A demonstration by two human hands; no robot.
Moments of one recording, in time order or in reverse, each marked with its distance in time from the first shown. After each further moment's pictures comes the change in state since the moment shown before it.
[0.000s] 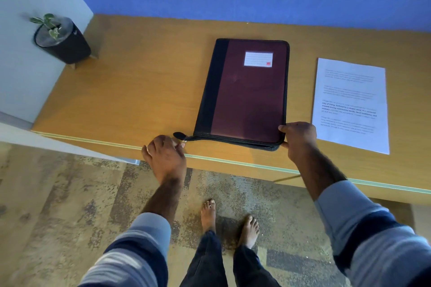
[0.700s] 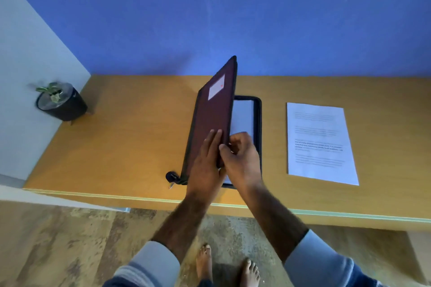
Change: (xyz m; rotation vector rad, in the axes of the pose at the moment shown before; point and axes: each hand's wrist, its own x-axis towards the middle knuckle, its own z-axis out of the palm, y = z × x) left_hand 0.001 0.152 -0.096 -0.590 -0.279 0.586; right_hand -0.111 -0.074 0.041 -0.097 -0.160 -0.542
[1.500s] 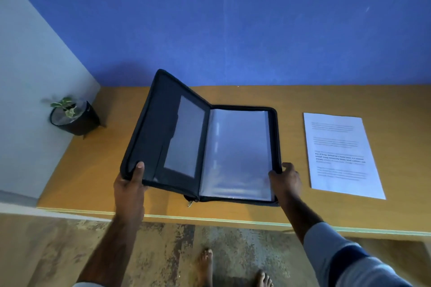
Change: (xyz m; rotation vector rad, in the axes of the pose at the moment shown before) left_hand -0.010 -0.144 -0.147 -0.821 0.513 -0.563; right_hand 0.061 0.106 -0.004 -0.346 0.180 0.443
